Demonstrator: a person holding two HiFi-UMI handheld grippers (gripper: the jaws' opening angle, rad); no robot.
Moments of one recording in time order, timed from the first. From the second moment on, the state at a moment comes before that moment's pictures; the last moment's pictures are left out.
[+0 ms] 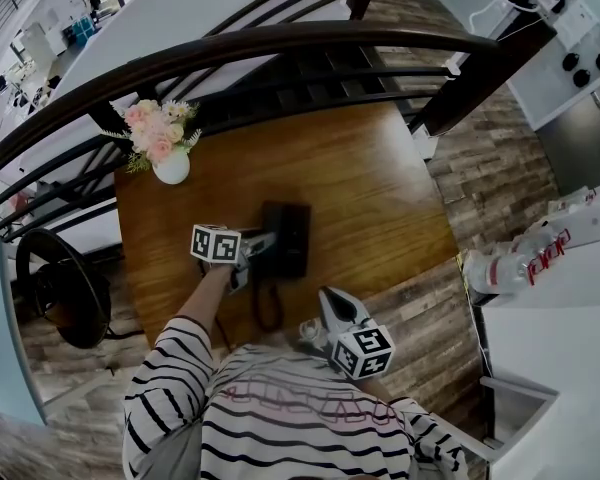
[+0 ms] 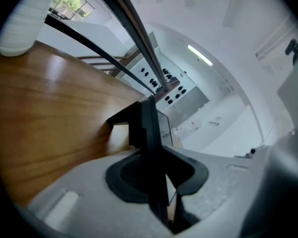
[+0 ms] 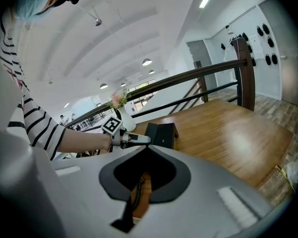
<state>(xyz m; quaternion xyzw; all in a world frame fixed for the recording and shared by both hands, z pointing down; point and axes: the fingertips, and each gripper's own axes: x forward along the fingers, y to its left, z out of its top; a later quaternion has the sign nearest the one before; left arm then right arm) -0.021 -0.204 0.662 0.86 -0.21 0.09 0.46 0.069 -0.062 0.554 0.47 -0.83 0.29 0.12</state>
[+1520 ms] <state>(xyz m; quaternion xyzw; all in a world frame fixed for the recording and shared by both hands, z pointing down) -0.029 -0.196 0.660 0.87 -0.28 0.14 0.38 0.075 -0.048 0.551 0.46 -0.83 0.29 0.11</state>
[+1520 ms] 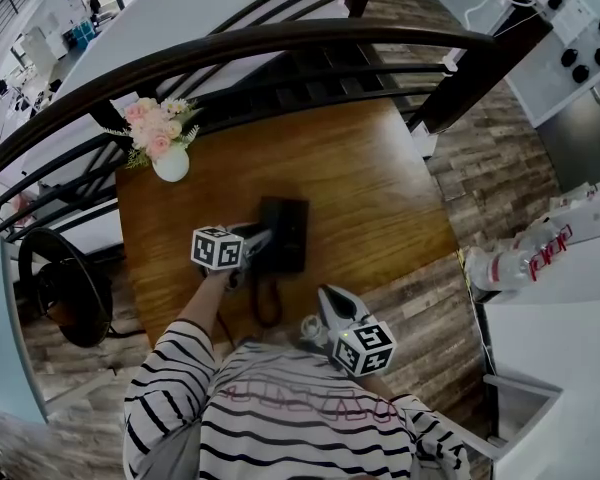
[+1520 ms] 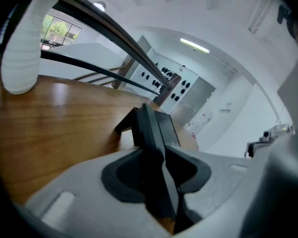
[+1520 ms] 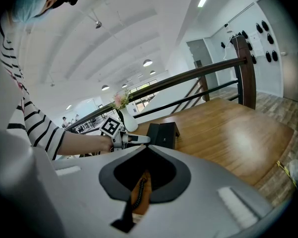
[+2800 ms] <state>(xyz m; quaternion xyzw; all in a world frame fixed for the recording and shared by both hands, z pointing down) -0.040 -0.192 0.657 0.87 -0.26 0.07 0.41 0.073 -0.052 0.555 0.45 -0.84 0.30 0.11</state>
